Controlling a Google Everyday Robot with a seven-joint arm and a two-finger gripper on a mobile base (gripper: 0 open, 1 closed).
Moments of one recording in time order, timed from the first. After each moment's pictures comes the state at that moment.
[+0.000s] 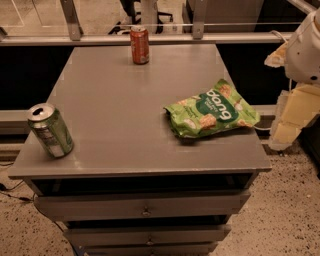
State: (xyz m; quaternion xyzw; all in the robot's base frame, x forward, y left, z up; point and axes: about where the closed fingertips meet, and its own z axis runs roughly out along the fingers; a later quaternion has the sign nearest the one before) arm 0.438 -0.217 0.977 -0.60 0.78 -0.03 0.16
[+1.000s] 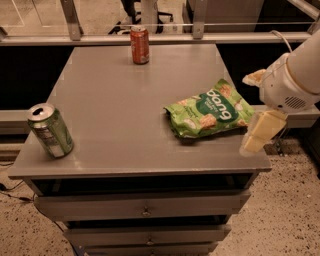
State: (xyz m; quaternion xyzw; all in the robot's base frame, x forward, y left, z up) arm 0.481 -0.200 0.909 -0.60 0.76 0.01 0.24
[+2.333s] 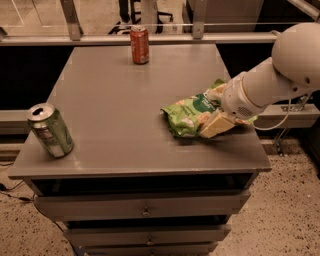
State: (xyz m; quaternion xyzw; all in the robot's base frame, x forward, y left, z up) arm 0.548 -0.147 0.845 -0.59 0.75 0.06 0.30
